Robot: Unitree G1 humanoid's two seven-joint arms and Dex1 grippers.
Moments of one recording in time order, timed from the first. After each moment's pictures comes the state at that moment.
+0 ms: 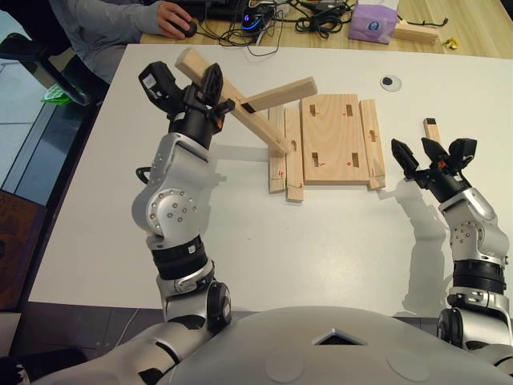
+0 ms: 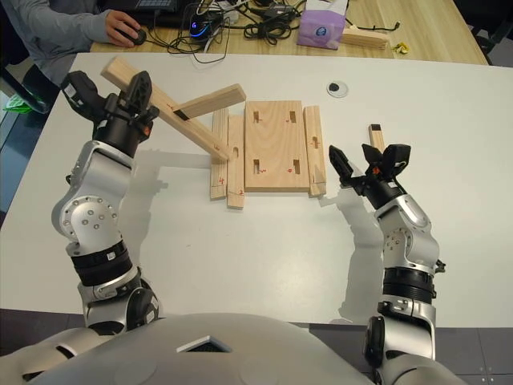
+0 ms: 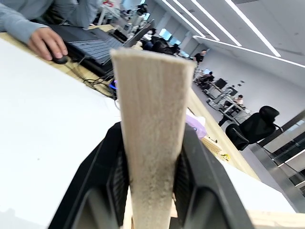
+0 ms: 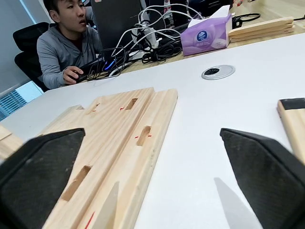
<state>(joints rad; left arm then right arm) -0.26 -0.02 0.23 -0.38 -0.70 0.68 0.22 -0.09 -0.36 -0.27 0.22 0.51 0.26 0.60</state>
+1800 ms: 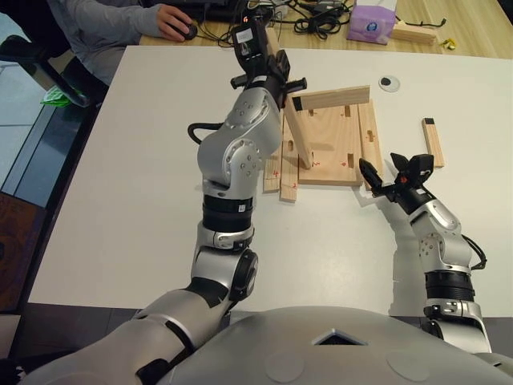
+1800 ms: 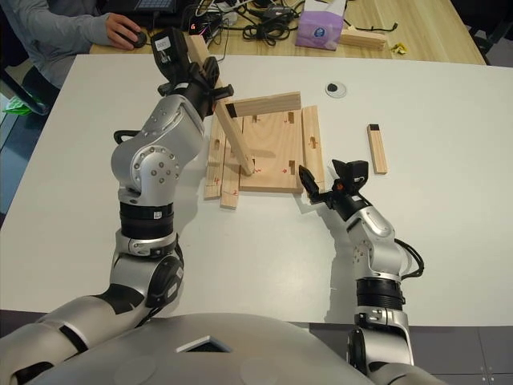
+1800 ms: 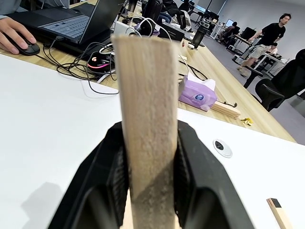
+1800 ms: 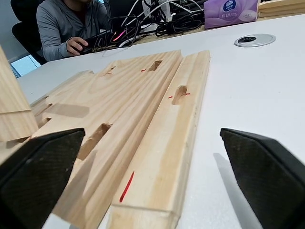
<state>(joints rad) -0.60 -0.13 -0.01 -0.07 -0.42 0.76 0.44 -0.01 -0.24 -0.14 0.18 0.36 0.16 0.55</state>
